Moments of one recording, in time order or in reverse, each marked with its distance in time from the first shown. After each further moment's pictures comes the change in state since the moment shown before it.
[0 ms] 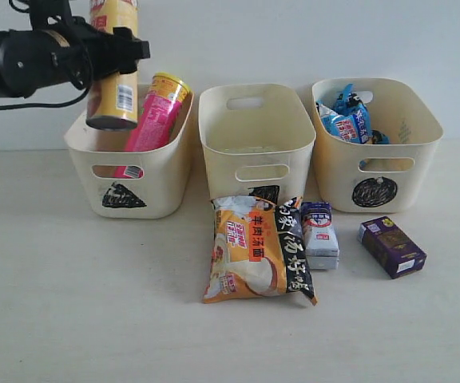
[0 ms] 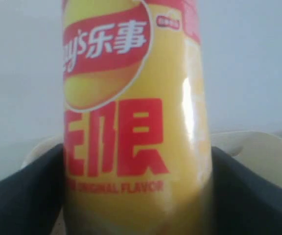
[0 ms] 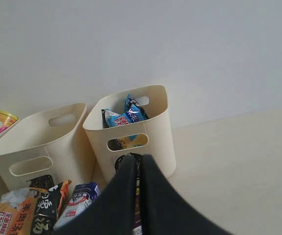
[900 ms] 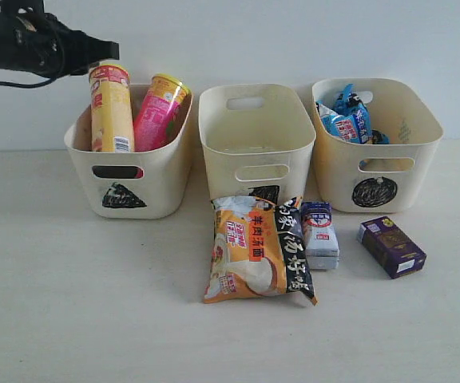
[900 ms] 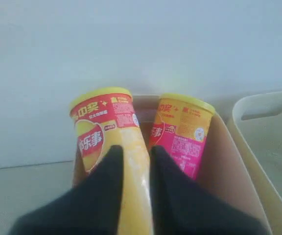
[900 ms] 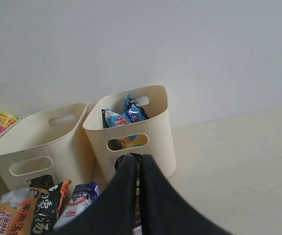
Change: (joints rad) left arm 0.079 -0.049 -0.079 0.000 0.316 0.068; right arm 0.000 0.000 0.000 0.000 0.000 0.000
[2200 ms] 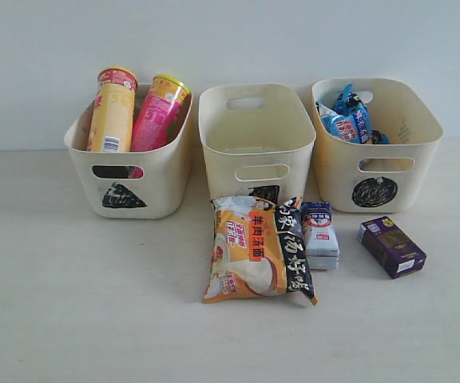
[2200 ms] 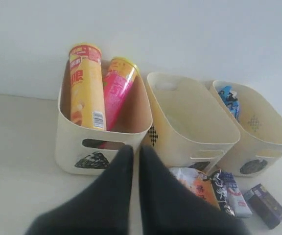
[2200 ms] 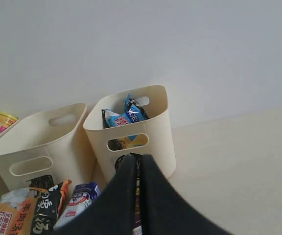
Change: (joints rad) left arm 0.000 -1.141 0.820 -0.289 0.173 0.052; right arm 0.000 0.000 0.000 0.000 0.000 0.000
